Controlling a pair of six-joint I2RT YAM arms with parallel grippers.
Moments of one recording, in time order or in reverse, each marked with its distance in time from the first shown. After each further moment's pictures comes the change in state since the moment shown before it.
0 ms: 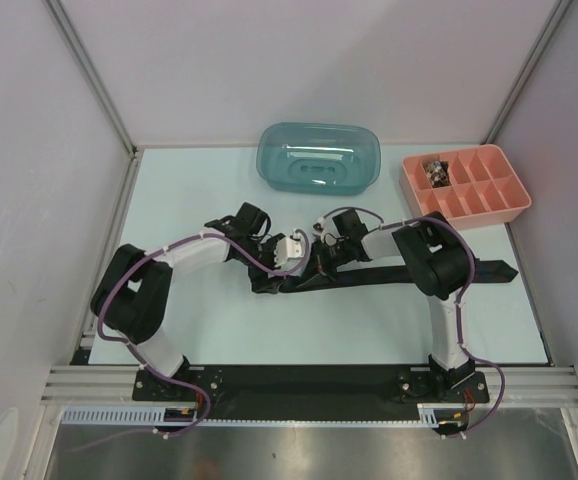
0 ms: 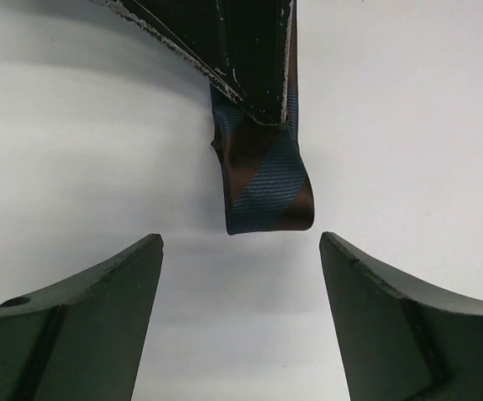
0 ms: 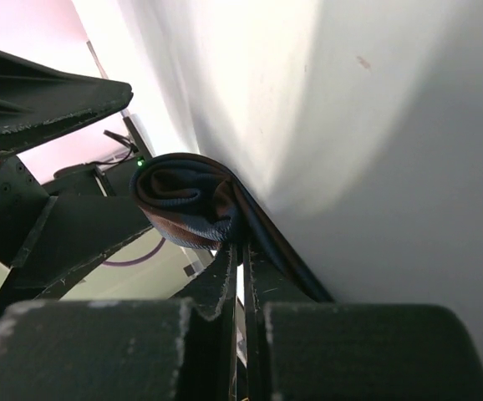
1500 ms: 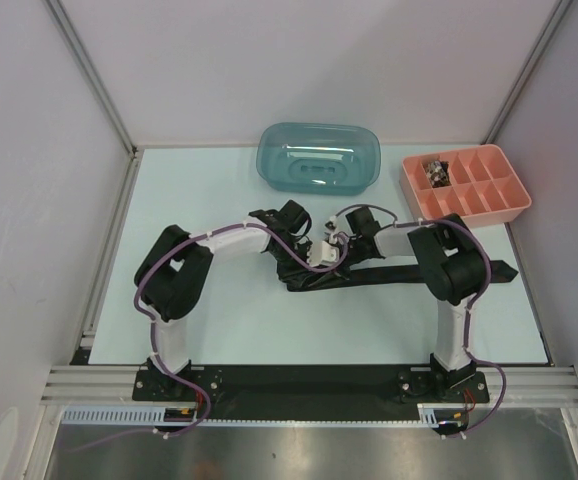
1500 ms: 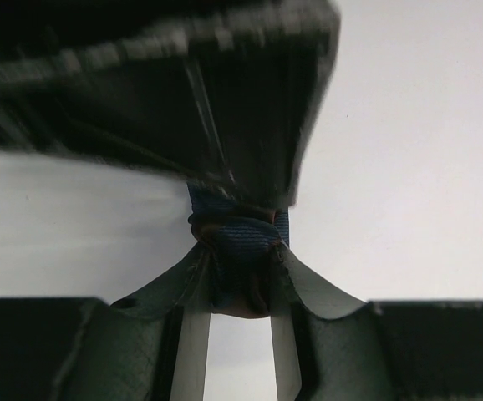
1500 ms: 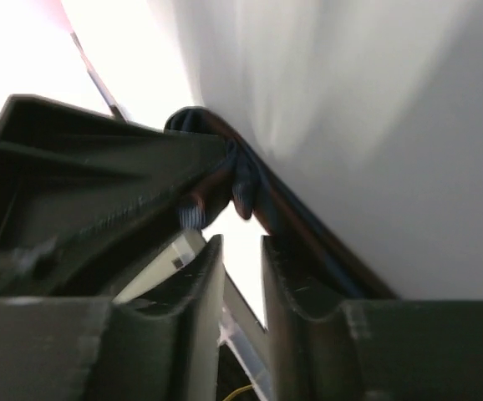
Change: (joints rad) left arm -0.173 0.261 0.293 -0.138 -0.073 -0.032; right arm -0.057 -0.085 -0.032 -0.149 0.003 -0.126
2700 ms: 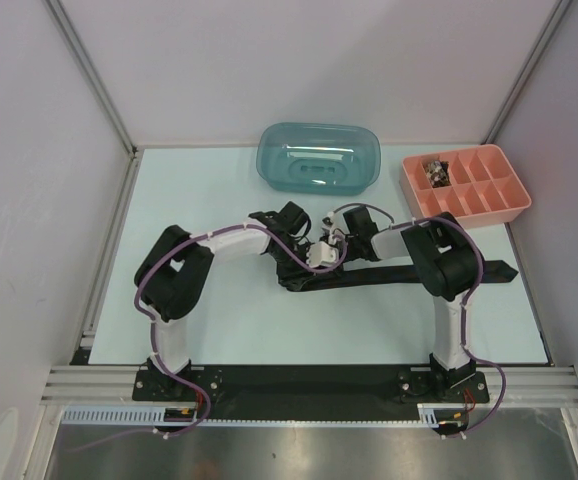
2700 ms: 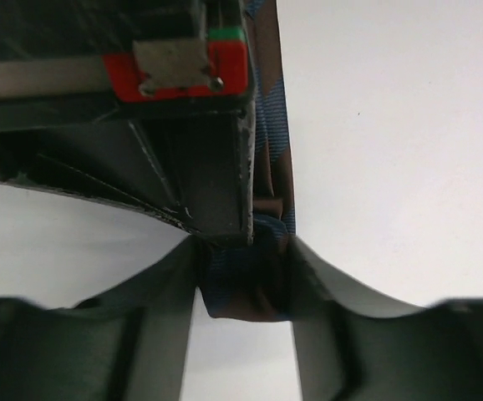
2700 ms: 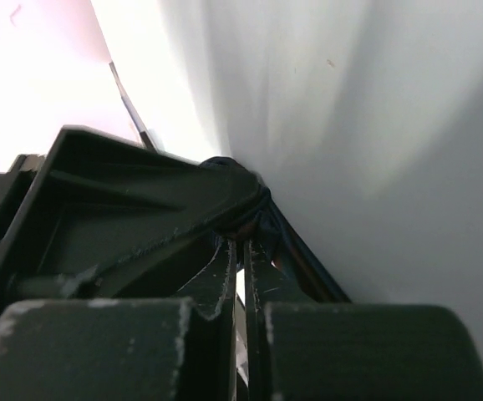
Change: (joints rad) left arm -0.001 0.000 -0.009 0.014 -0.018 -0.010; right arm 0.010 0.042 -0.021 0.235 -0.017 0.158
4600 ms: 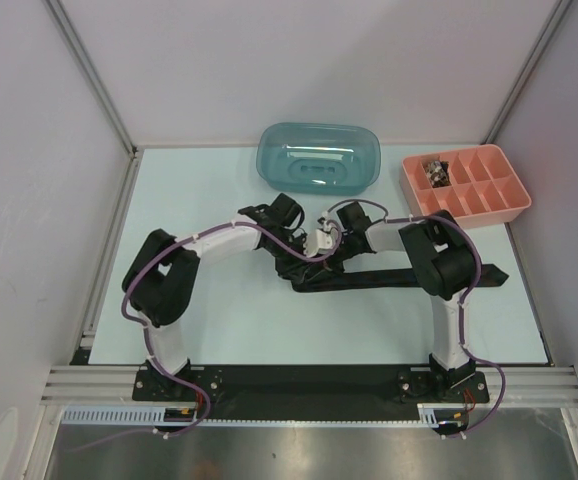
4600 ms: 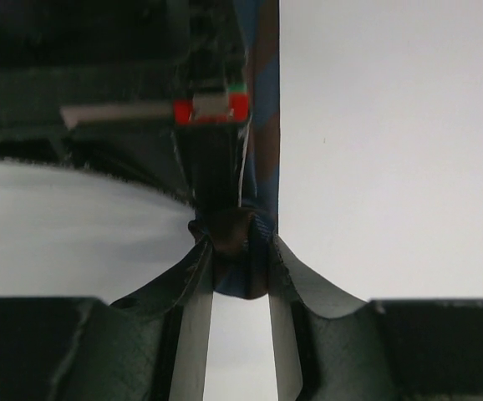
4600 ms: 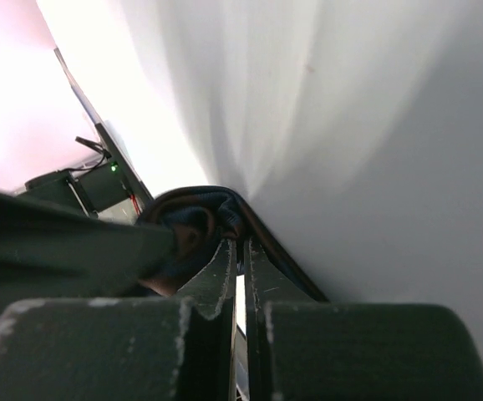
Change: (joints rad) left arm 0.039 -0.086 -0.021 0.006 0.098 -0.105; right arm 0.018 0.023 0.118 -0.262 0.074 -0.172
